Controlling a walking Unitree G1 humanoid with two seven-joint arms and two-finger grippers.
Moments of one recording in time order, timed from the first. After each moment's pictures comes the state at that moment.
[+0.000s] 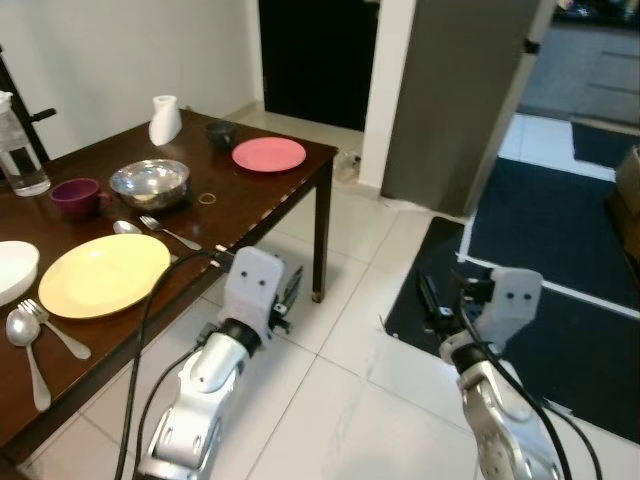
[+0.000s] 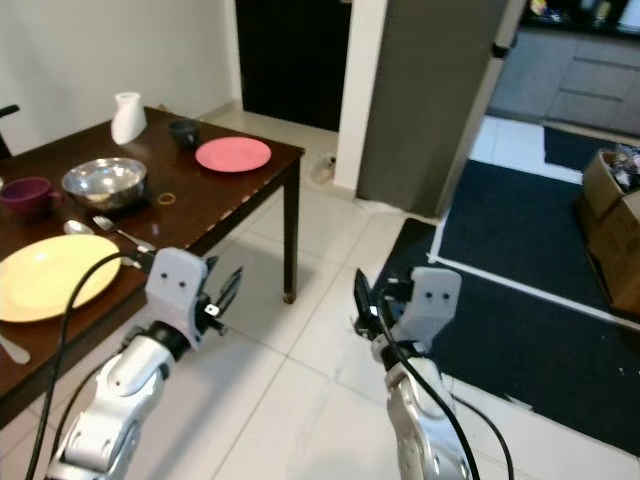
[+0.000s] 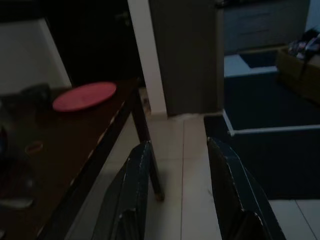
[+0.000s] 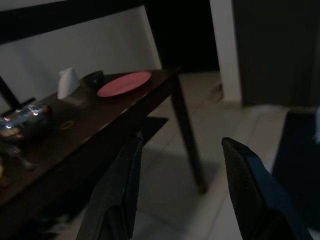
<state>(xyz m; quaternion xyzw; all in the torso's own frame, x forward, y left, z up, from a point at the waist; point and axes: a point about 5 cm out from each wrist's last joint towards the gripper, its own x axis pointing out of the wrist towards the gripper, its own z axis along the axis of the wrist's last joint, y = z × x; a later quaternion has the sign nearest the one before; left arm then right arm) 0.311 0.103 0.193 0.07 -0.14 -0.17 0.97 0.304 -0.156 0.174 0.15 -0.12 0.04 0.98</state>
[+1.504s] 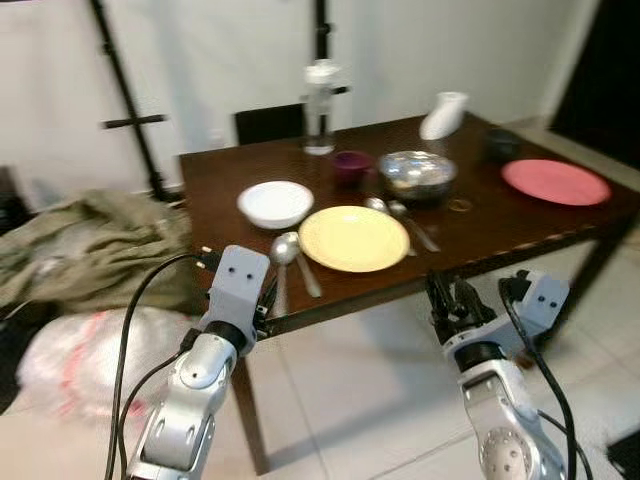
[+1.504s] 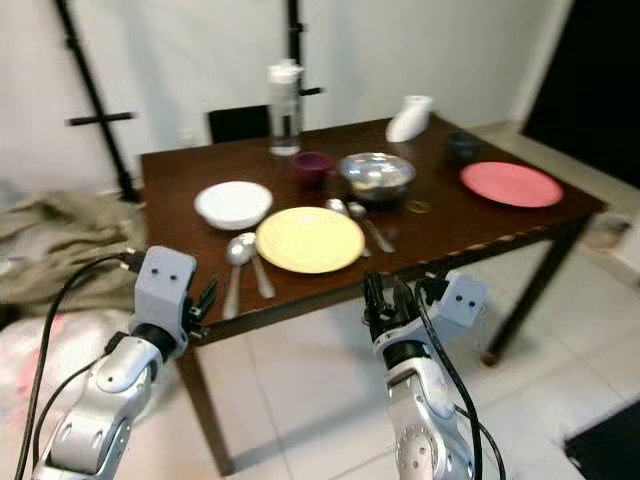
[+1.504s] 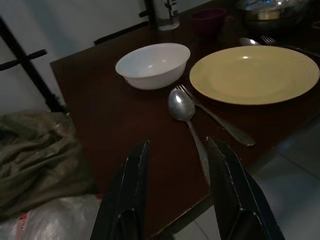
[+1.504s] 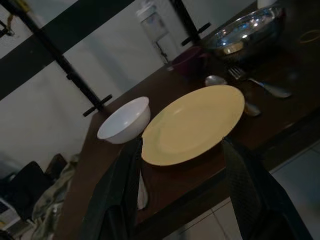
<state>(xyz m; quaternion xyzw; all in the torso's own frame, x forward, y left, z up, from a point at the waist) 0.315 0.115 0.182 0.09 -0.05 -0.09 0.99 0.301 -0.170 0.178 0.26 -0.11 0.02 0.96</state>
